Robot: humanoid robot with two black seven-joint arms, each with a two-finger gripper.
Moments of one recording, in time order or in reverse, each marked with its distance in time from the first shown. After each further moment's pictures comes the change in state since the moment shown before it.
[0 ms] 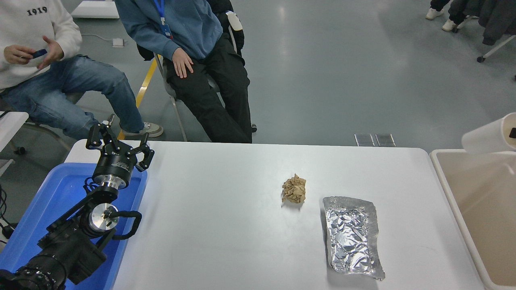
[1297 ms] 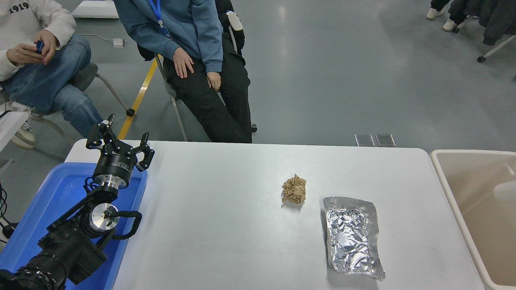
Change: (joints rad) left arm 0.000 0.000 0.000 0.000 0.000 0.000 0.000; right arm -0.470 0.623 0.009 -0.939 0.541 -0.142 -0.010
